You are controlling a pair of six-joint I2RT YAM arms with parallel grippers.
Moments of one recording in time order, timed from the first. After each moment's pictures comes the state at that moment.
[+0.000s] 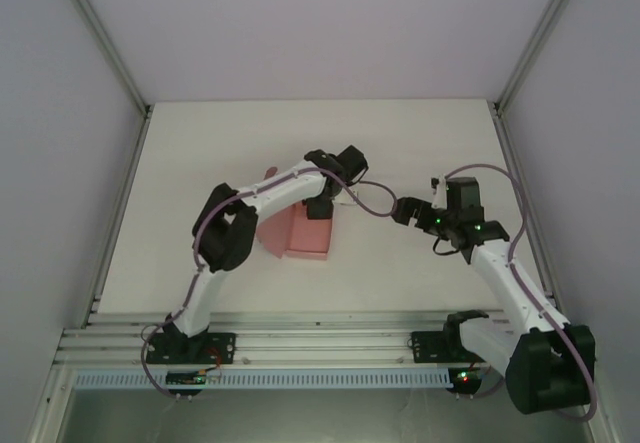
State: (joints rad) left arm -0.84 2.16 1.84 -1.03 -0.43 0.72; right arm 0.13 1.02 0.67 -0.45 -0.30 0.41
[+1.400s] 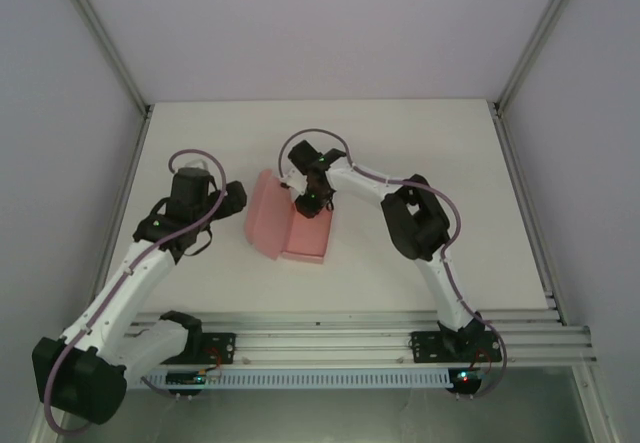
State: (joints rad) left arm -0.34 0.98 0.83 -0.56 -0.19 -0.55; right arm 0.72 2.26 1.82 -0.83 -0.05 -0.25
